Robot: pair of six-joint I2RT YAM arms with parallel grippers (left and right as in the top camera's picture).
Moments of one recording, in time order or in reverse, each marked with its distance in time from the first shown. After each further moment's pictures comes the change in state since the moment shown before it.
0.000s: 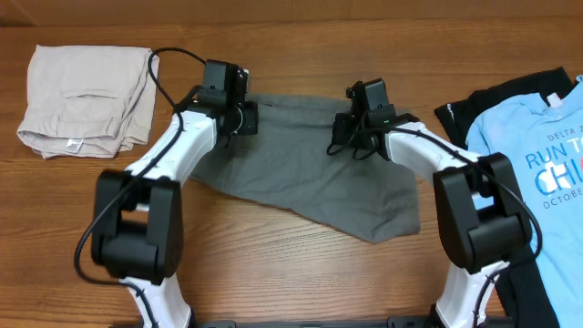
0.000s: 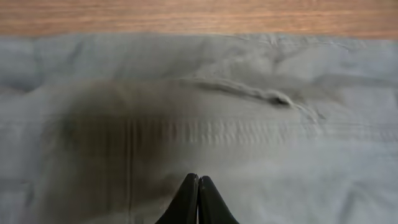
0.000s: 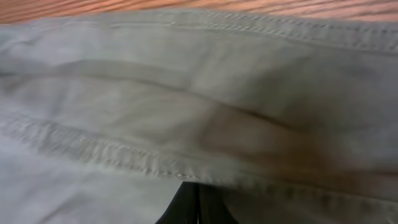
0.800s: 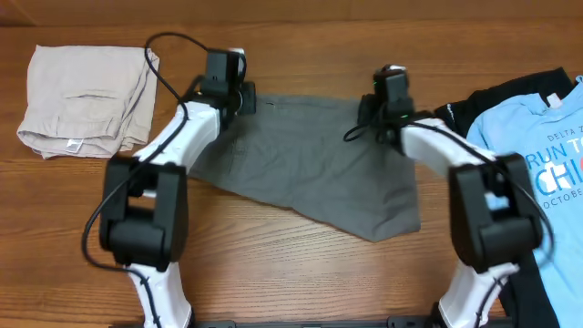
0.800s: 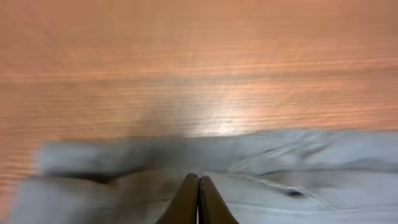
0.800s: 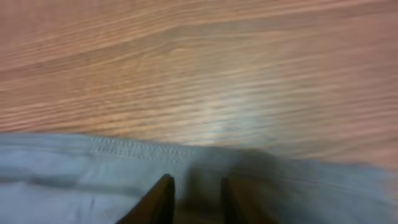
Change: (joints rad) left arm 0.009 0.051 0.109 0.115 -0.129 0.000; right arm -0.106 -0.074 0.001 0.066 0.249 -0.066
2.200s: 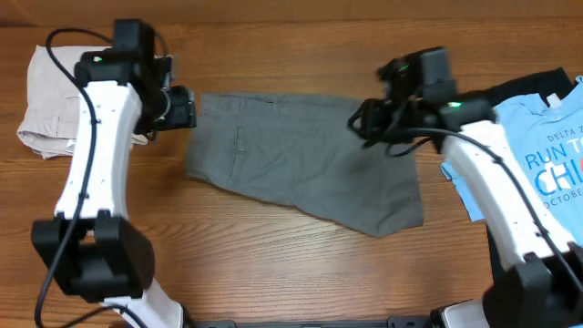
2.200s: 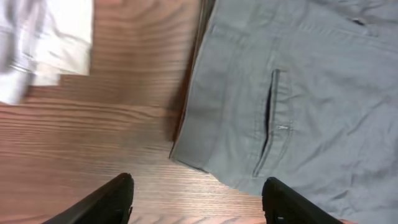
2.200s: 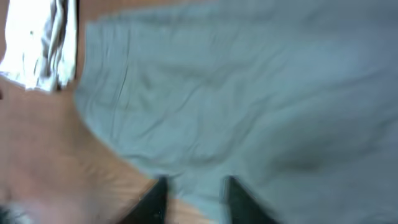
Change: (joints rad) left arm 0.255 -0.167 0.308 -0.961 0.112 0.083; right arm 0.047 -0.309 0.187 -0.702 -0.537 0.002
